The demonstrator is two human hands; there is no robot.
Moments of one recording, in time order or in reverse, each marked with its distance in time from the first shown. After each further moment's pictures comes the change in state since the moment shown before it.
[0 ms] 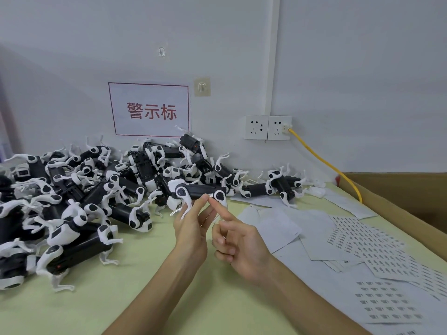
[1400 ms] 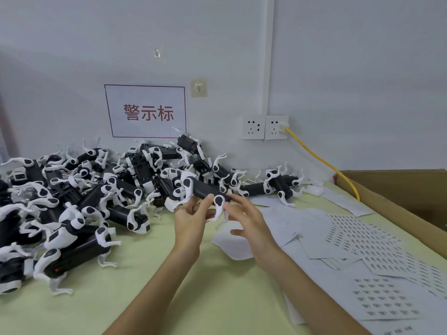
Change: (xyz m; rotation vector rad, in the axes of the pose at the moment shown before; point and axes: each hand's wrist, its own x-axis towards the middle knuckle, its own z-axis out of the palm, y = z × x) left_hand 0.003 0.000 0.003 0.443 -0.048 0.209; right_hand 0.003 -0.019 -0.010 -0.412 0.468 -0.137
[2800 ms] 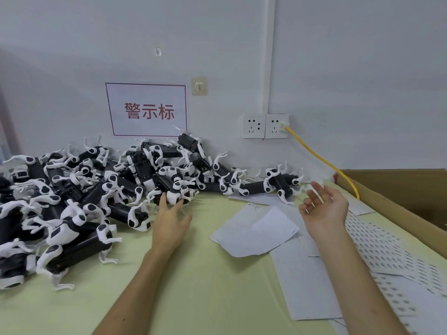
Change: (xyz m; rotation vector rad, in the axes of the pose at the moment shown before) left_hand 0.045 -0.024 -0.060 1.104 -0.008 0.160; right_hand 0.024 -0.022 -0.117 0.760 0.567 0.054
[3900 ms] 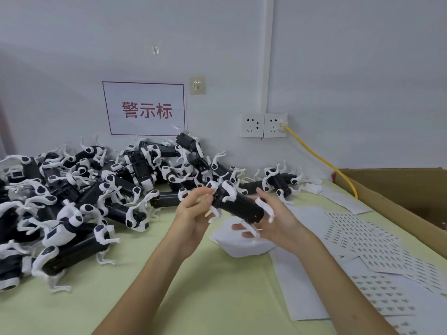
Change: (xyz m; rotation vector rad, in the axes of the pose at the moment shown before) left_hand -0.036 0.066 -0.017 -1.429 -0.387 -0.086; right_hand -0.030 0.046 0.024 -0.635 -0.670 0.391
